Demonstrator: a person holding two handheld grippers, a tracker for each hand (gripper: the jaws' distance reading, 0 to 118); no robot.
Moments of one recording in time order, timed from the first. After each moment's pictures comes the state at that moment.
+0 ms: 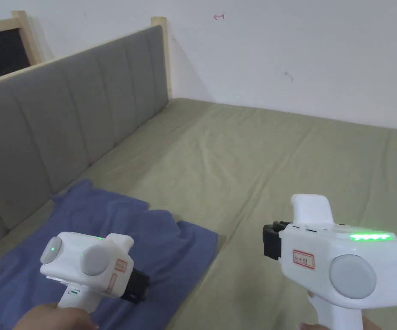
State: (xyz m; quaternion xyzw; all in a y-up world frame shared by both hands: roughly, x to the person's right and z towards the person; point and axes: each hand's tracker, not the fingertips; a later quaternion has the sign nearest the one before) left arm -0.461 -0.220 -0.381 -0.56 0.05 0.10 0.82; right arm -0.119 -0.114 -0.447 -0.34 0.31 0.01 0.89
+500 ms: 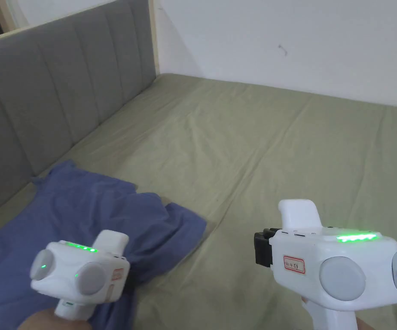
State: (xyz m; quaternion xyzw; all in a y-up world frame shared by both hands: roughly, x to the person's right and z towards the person) left arm -0.440 -0.227 -0.361 -0.49 0.09 0.02 0.87; right arm -0.122 -0.150 -0.453 -0.39 0.31 0.04 0.86
